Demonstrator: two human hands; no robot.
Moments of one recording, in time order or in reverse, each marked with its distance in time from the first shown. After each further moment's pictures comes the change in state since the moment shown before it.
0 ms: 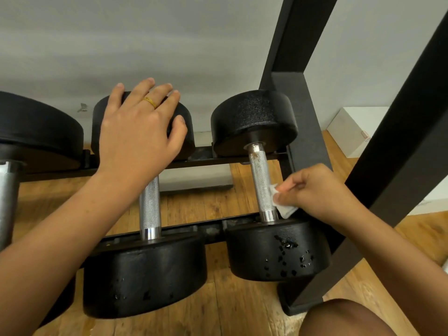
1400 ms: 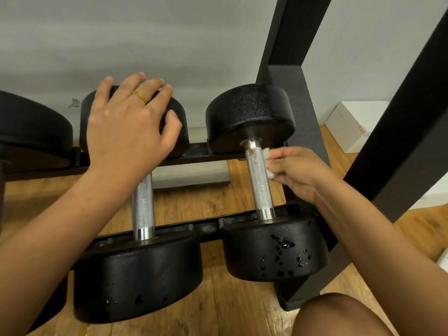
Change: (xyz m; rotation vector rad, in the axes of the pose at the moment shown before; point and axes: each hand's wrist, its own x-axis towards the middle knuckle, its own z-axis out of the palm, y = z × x) left_hand -0.001 0.000 0.007 0.030 0.073 0.010; right_hand 0.053 -0.006 0.016 0.774 0.000 0.275
